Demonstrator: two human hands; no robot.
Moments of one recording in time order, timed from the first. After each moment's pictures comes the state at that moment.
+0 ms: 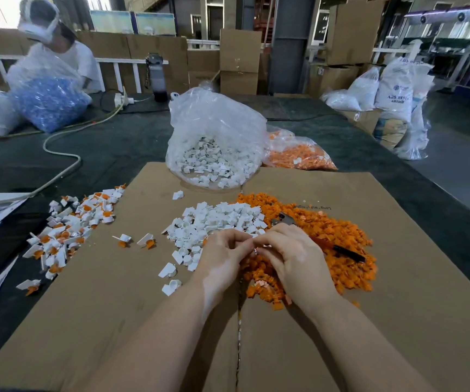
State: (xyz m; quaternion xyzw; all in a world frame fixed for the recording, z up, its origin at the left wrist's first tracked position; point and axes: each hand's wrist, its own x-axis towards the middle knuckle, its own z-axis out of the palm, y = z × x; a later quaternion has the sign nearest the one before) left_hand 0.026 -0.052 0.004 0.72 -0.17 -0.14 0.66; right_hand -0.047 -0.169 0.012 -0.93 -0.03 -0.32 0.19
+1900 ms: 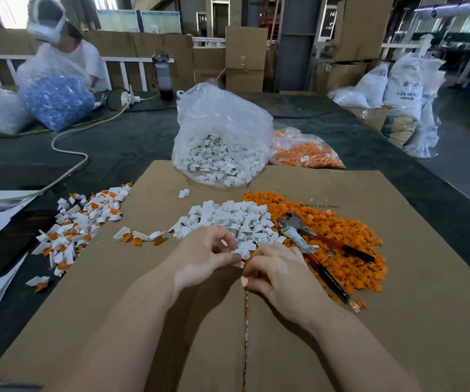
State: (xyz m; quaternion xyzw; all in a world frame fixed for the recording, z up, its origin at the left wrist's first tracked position) left_hand 0.053 -0.006 0.020 0.86 -0.29 -0.15 0.40; right_hand -0.043 -0.156 -0.004 -0.98 -0.07 -0.12 0.17
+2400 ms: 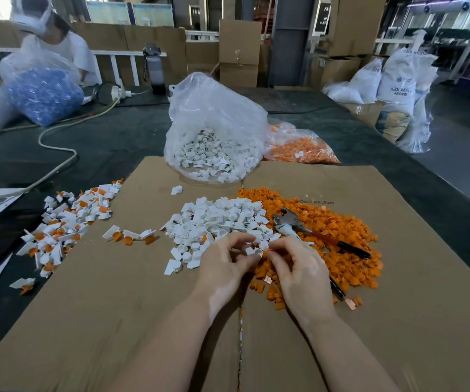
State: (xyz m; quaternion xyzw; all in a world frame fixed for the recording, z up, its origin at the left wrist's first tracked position) left_hand 0.023 -0.048 -0.016 0.77 -0.20 -0.11 0.60; right_hand -0.050 -0.164 -0.026 -0.88 0.10 -0.35 0.30
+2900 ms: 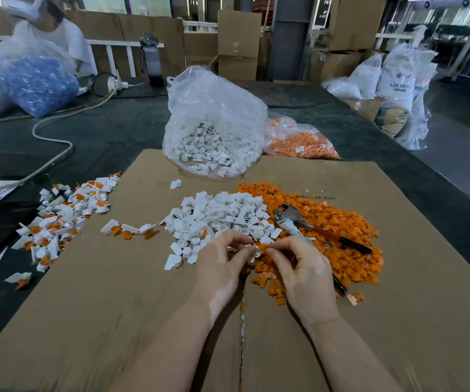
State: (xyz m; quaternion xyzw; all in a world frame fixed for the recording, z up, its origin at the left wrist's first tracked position) left_hand 0.022 -0.045 -0.026 0.76 -0.18 -0.08 0.62; right_hand -0.053 -0.163 -0.028 -0.86 0.10 -0.35 0.36
